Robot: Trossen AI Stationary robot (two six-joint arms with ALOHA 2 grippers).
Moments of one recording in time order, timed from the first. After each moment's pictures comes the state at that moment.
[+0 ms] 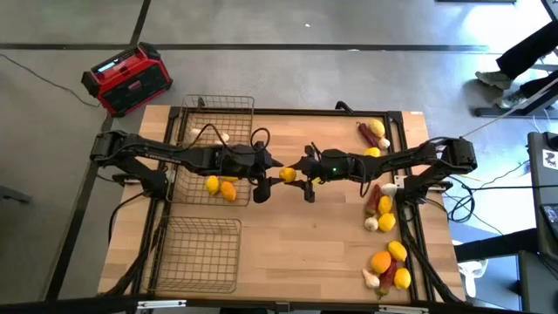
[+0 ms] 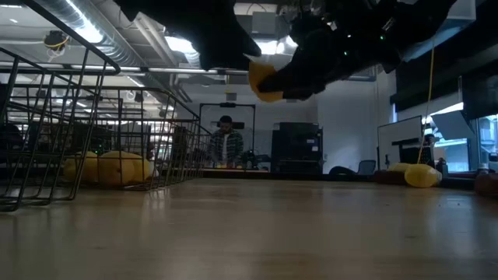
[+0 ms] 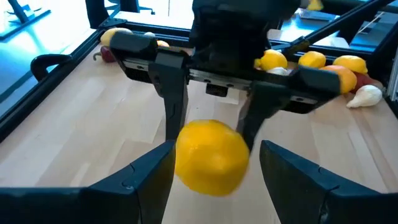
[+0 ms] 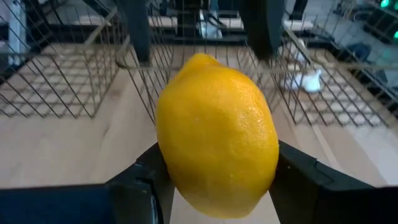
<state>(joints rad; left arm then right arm) 0.02 1.45 0.95 0.03 -0.13 -0.11 -0.06 1.54 0.76 0.44 -0.05 -0.06</state>
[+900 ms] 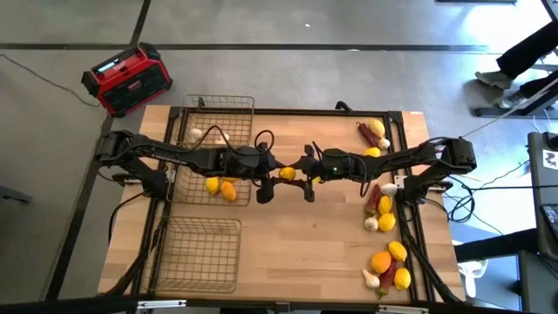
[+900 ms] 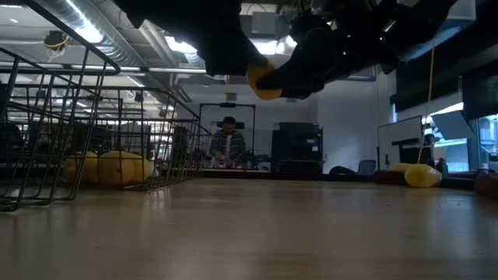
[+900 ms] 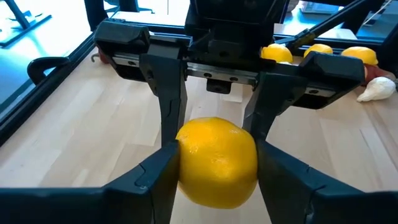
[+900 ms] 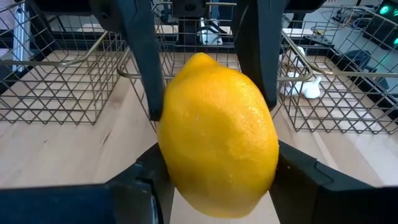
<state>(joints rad) 0.02 1.51 0.95 0.07 -0.13 -0.08 -0.06 1.54 0.75 0.49 -0.06 -0.05</state>
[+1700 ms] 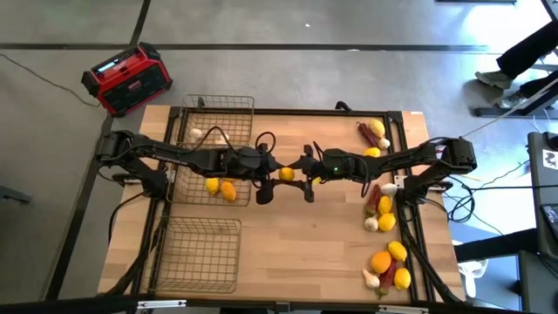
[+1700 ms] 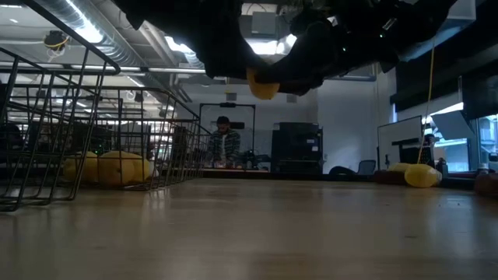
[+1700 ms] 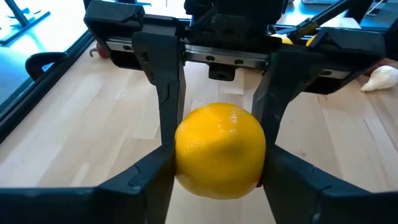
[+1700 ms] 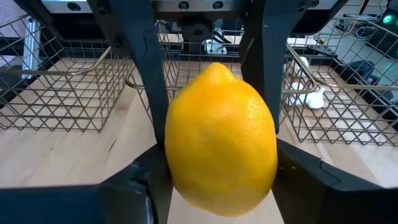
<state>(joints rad) 0.02 1.52 0.95 0.06 -0.14 -0.06 -0.06 1.54 0.76 0.50 -0.06 -0.06</state>
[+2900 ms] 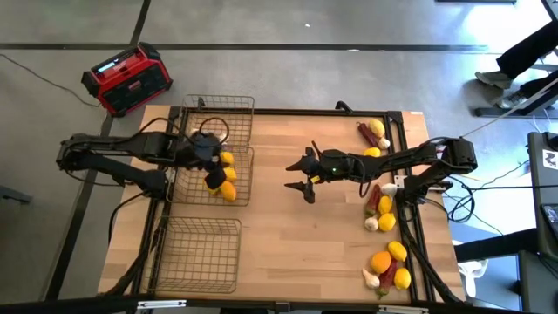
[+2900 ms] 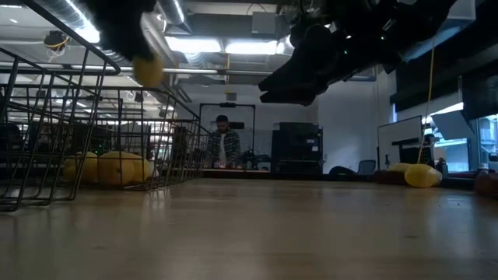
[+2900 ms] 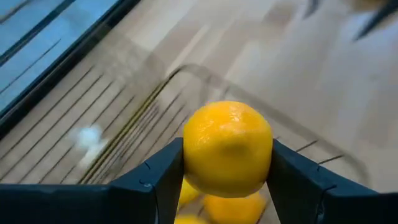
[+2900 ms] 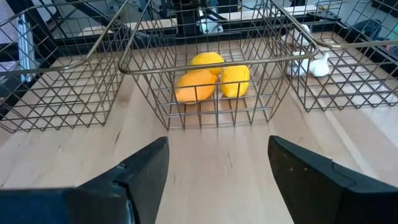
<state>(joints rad) 0.02 1.00 0.99 -0.91 -0.35 -0.48 -0.06 1.54 0.76 0.42 -0.06 0.06</state>
